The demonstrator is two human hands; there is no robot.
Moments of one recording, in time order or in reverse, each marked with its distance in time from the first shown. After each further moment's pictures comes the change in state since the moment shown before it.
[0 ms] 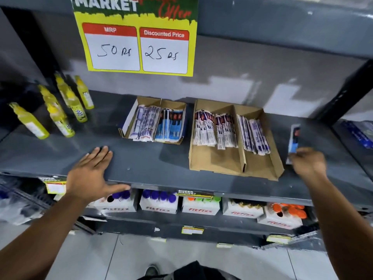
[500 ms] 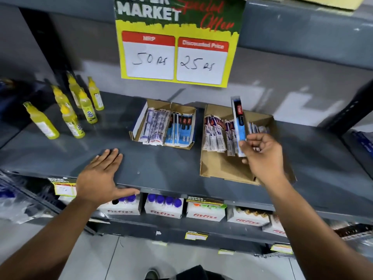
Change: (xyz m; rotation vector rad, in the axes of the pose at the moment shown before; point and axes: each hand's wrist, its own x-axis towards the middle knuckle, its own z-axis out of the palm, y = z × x) left_hand 0.001 -0.001 0.003 -0.010 0.019 0.009; right_hand -0.114 -0.131 0.043 0.666 -0.197 -0.354
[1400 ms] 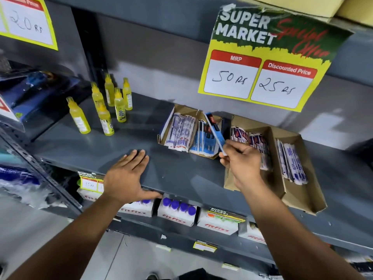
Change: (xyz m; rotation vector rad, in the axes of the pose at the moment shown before) left_hand 0.000 -0.006 0.005 -0.053 0.054 0.027; right_hand -0.015 -0.037 0.117 0.325 -0.110 0.303
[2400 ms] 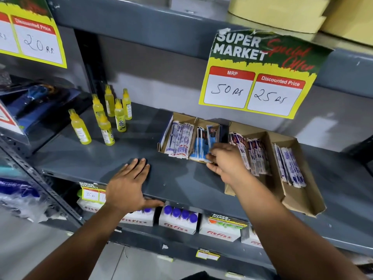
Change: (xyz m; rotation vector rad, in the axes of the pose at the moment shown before) left_hand 0.002 0.001 -0.005 0.027 -0.040 -0.005; right_hand 0.014 -0.004 0.037 -0.050 -0.077 0.262
